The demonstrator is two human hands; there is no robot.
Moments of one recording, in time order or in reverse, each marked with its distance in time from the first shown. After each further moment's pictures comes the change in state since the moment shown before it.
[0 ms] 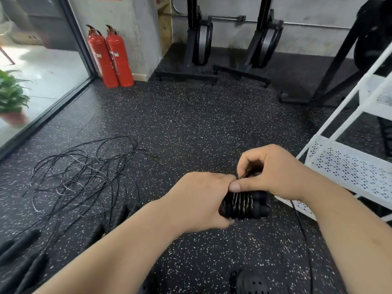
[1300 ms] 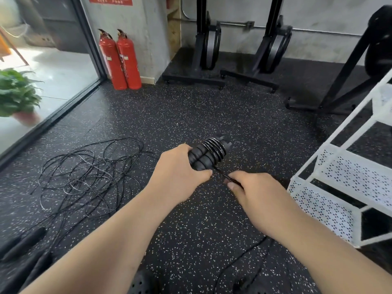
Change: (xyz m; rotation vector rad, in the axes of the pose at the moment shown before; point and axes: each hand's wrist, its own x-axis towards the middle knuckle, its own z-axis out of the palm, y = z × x) left_hand 0.004 -0.050 -0.020 -0.428 0.308 -0.660; right_hand -0.002 -0.010 0.064 -0.506 0.185 0.138
